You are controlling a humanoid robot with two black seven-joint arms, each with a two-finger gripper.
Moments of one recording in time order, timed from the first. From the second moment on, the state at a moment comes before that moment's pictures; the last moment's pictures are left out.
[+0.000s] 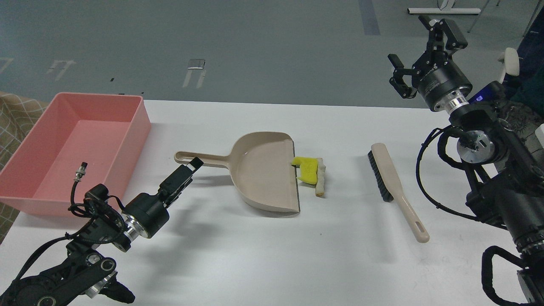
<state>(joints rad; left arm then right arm) -0.08 0.56 -0.79 -1.39 1.19 0.18 -0.37 0.72 -0.14 1.30 0.80 -0.70 0.36 0.11</state>
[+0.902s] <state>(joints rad) -0.15 0.43 -0.79 -1.22 1.19 0.25 -0.37 0.72 -0.15 1.30 0.80 -0.70 0.35 0.11</state>
